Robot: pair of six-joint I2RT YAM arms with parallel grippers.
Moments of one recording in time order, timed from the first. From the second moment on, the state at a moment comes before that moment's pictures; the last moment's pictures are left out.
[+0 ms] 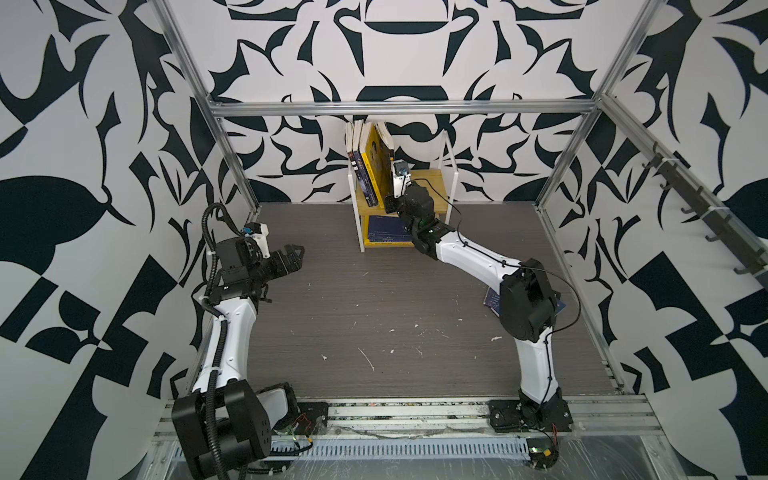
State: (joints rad) left arm 0.25 1.16 0.87 -0.32 0.51 -0.20; right arm 0.65 2.07 1.76 0.32 0.32 -0.03
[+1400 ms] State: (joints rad) left arm 0.27 1.17 0.87 -0.31 0.53 -0.21; right arm 0.40 2.12 1.90 0.16 -0.68 0.00
